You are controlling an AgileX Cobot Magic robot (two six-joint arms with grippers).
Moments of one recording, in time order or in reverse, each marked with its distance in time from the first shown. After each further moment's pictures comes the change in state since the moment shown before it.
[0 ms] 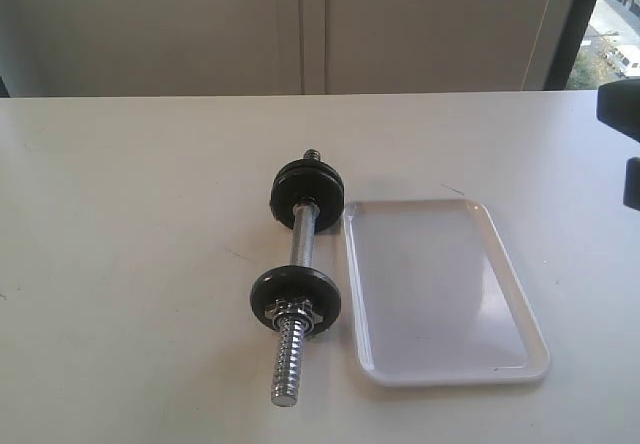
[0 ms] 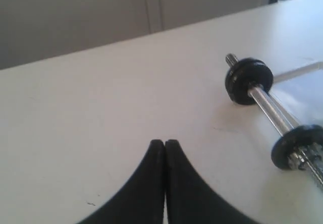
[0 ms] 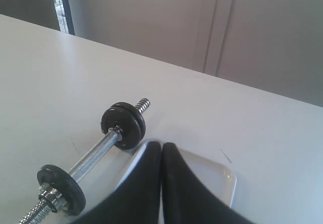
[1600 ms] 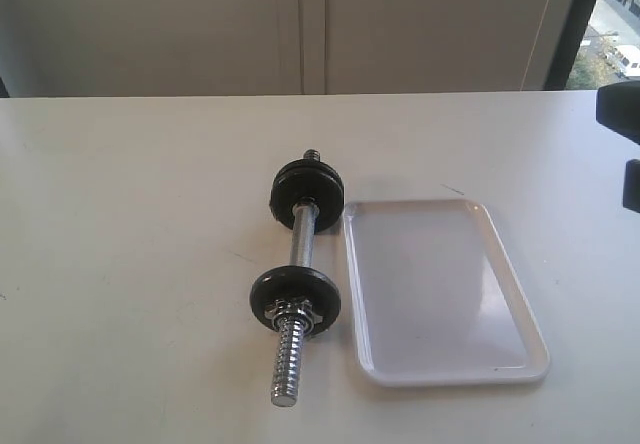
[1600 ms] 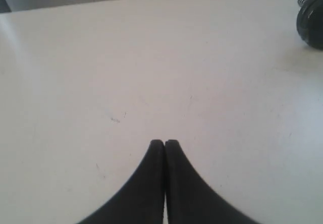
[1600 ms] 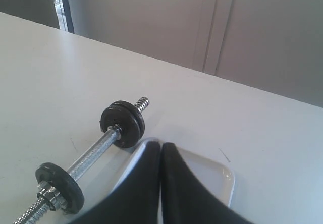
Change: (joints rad) left arm 0.167 -0.389 0.618 0.000 -0.251 0.000; right arm 0.000 0.000 0.003 0.000 -0.001 0.000
